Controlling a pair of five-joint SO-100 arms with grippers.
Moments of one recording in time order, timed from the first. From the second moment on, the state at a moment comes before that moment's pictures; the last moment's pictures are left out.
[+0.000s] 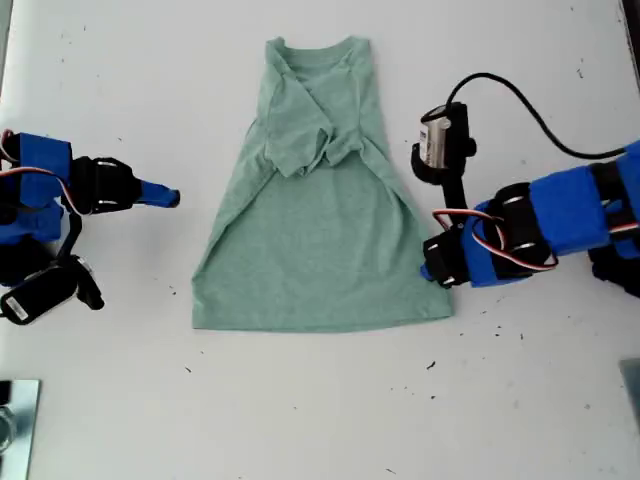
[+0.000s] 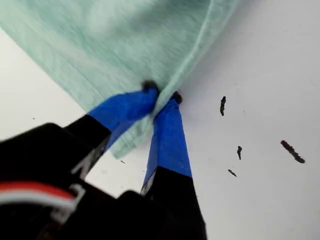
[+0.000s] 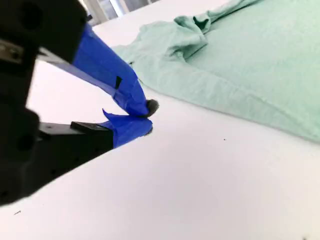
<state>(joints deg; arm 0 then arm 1) -20.7 182.5 181.8 47.5 16.0 -3.3 98.5 122.0 56.0 -11.7</state>
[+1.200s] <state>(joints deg) -20.7 182.8 181.8 47.5 16.2 -1.0 72.9 61.3 78.7 -20.3</state>
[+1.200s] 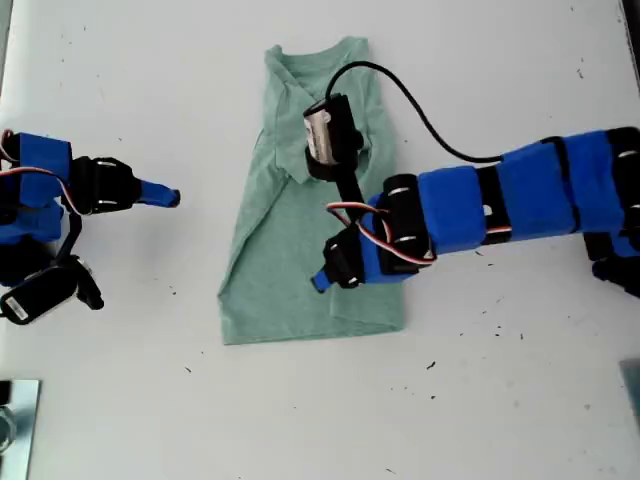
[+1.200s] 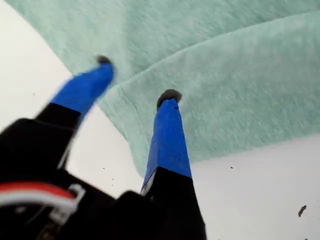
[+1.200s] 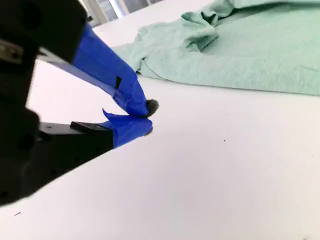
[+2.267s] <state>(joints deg) -20.3 183.3 181.8 48.3 15.6 17.1 177.0 167.6 73.6 -27.9</state>
